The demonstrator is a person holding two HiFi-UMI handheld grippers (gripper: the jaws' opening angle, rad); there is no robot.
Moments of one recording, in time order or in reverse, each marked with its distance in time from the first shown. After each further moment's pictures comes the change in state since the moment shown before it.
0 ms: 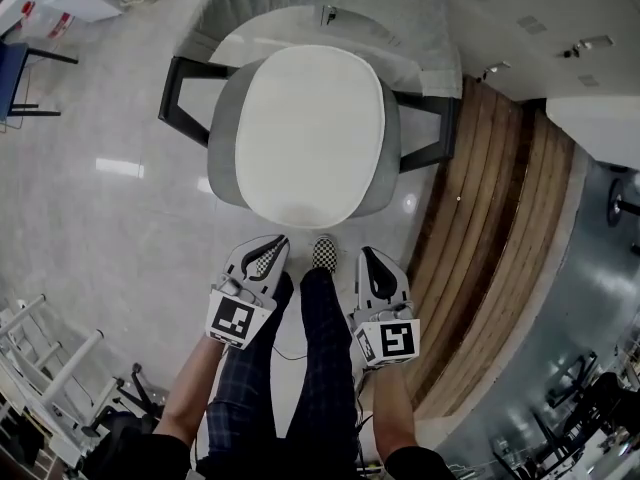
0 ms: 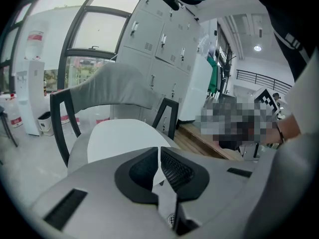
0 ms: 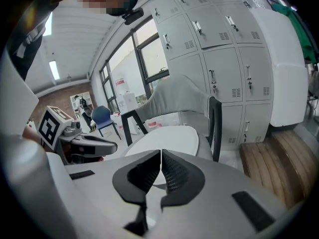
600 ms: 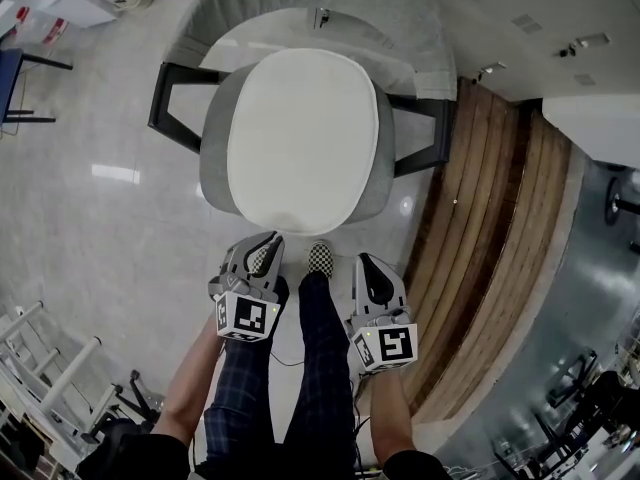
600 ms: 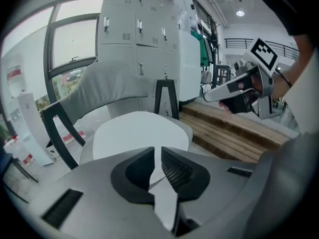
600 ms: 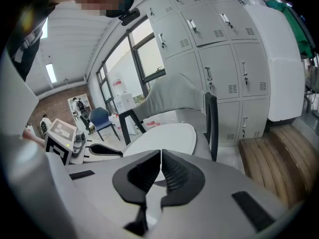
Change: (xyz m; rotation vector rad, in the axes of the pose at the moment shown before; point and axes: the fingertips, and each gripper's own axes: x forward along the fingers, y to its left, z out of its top) left arm 0.031 0.009 -0.045 0.257 0.122 0.098; right arm 0.000 -0.011 -0.014 0.040 0.007 -0.012
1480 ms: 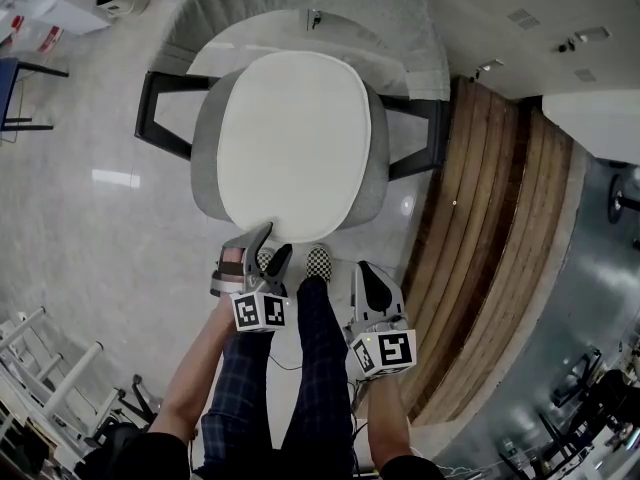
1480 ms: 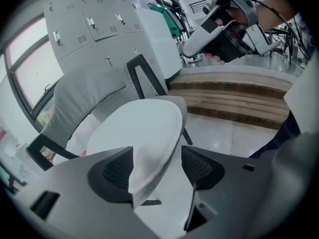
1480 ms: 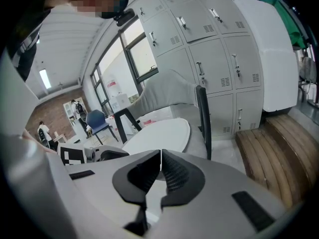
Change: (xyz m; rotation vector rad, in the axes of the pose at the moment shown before) left arm 0.052 -0.018 -0.041 0.406 0.161 0.064; right arm -0.002 -0.021 -0.020 0.083 0.020 -0.029
